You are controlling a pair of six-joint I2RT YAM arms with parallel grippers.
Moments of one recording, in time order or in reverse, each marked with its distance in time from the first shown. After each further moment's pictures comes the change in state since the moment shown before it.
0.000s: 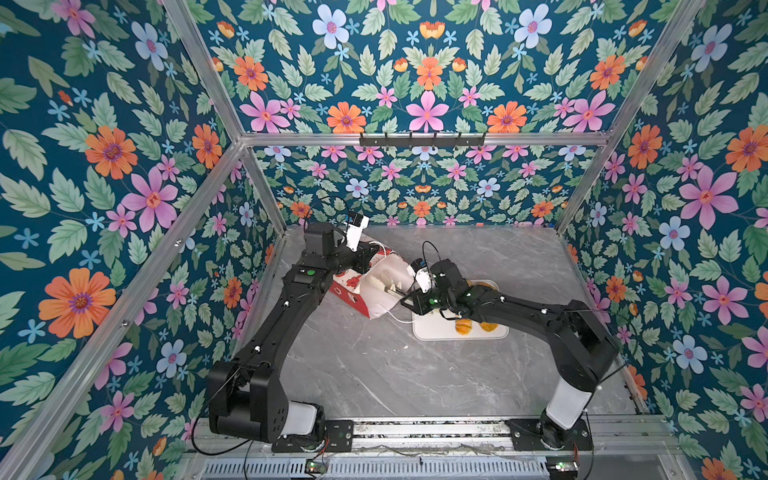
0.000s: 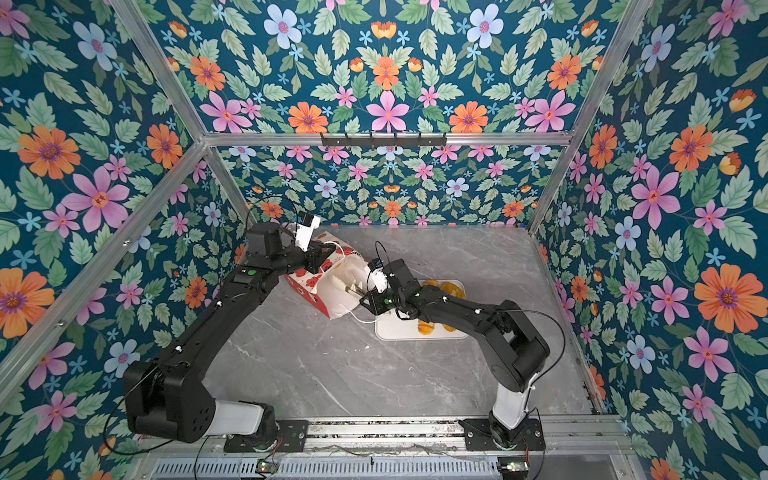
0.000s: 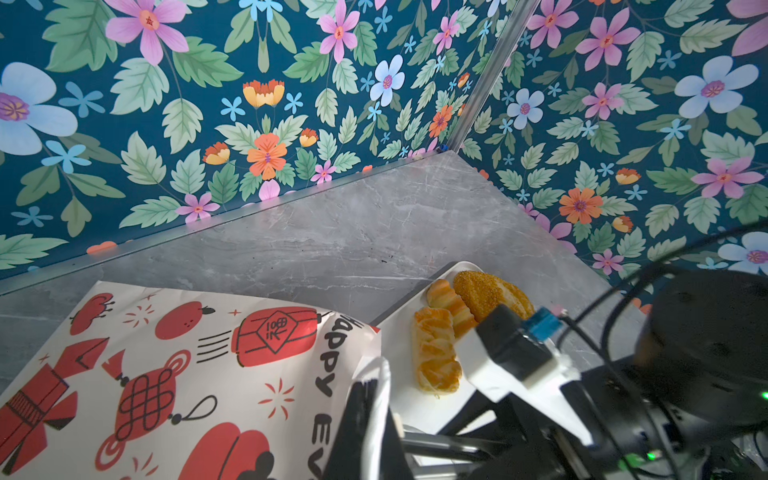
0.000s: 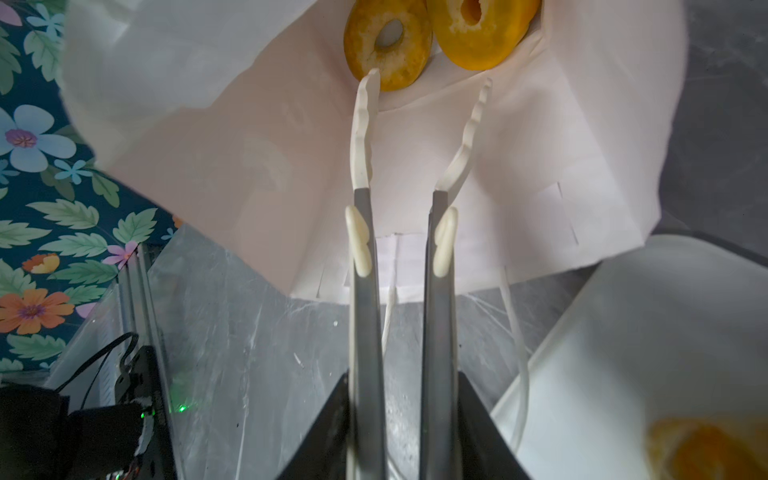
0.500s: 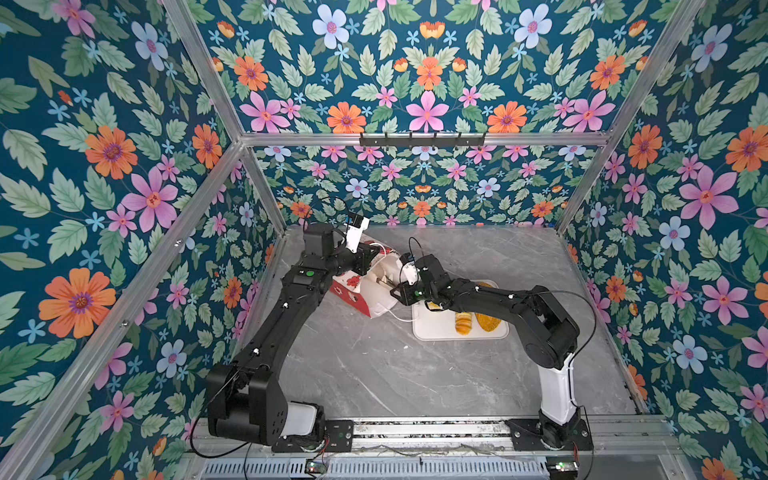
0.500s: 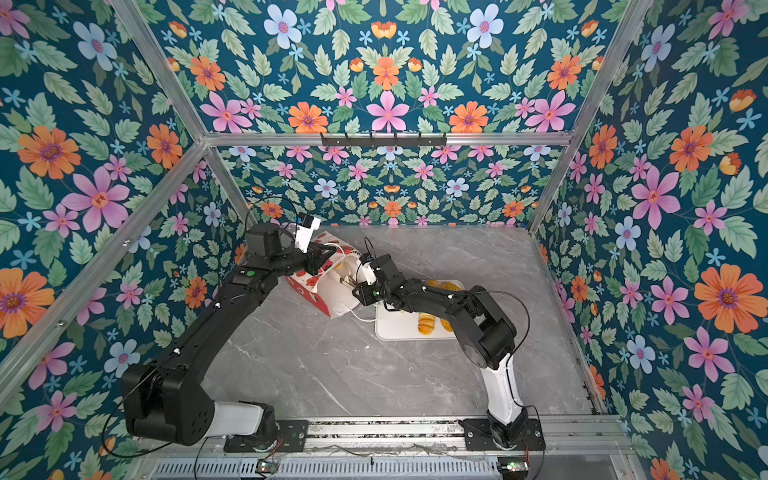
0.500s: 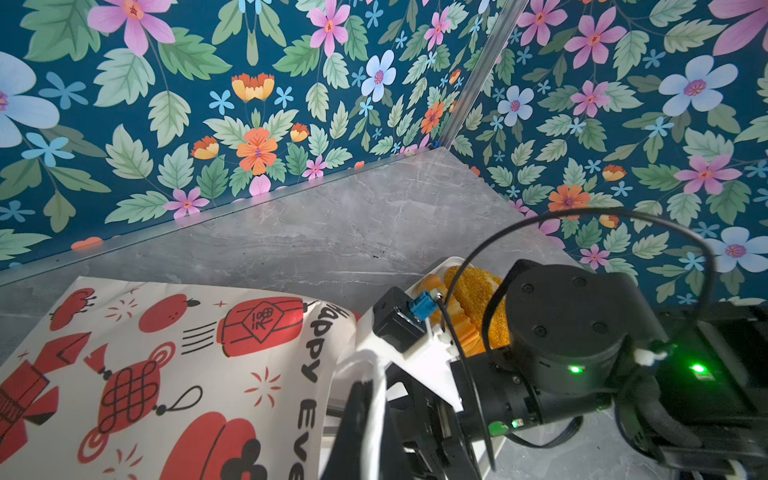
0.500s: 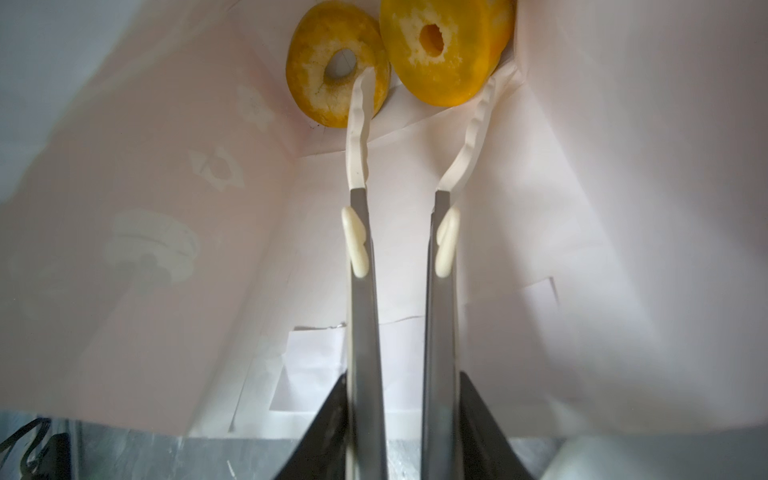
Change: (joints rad) left arm 0.000 -0.010 -0.006 -0.012 0.024 -0.006; right arm -0.001 0.222 0.176 0.055 0.074 0.007
